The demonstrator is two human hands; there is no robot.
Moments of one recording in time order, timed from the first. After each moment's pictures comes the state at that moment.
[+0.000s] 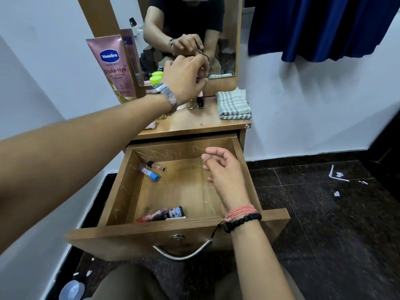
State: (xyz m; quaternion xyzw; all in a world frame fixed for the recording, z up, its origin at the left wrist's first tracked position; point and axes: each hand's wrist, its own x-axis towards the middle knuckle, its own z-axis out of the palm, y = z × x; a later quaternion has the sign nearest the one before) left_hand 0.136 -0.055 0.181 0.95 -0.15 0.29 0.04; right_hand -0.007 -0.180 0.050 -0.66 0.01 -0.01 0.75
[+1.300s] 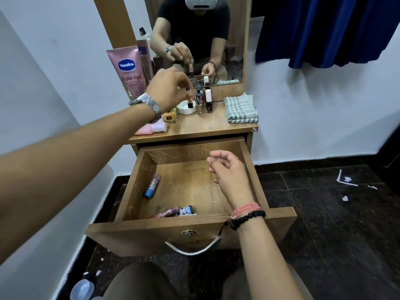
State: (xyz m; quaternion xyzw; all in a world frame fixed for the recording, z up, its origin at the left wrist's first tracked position) left_hand 0.102 -0.012 0.191 0.96 -0.11 0.25 0.09; right_hand -0.010 -0.176 0.050 -0.69 0.00 0.01 0.73
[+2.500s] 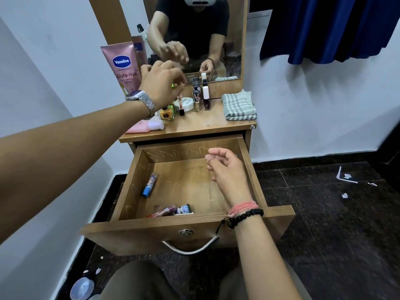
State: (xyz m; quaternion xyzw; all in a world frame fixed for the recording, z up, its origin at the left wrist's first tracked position) left_hand 0.121 0.001 0.184 0.94 -0.12 0.30 -0.04; right_hand -0.009 -0.176 0.050 -0.68 0.01 0.01 0.73
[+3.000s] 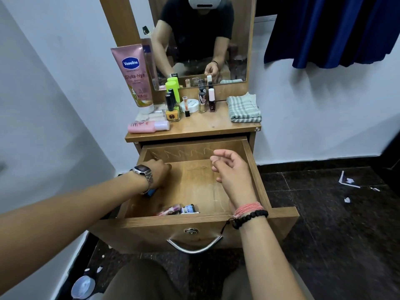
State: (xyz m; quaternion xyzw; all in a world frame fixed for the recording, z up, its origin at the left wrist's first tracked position) left_hand 0.024 0.037 0.053 0.97 -0.06 -0.15 -0.18; right_hand -0.012 -0.176 0.052 -0.68 0.01 0.01 0.73
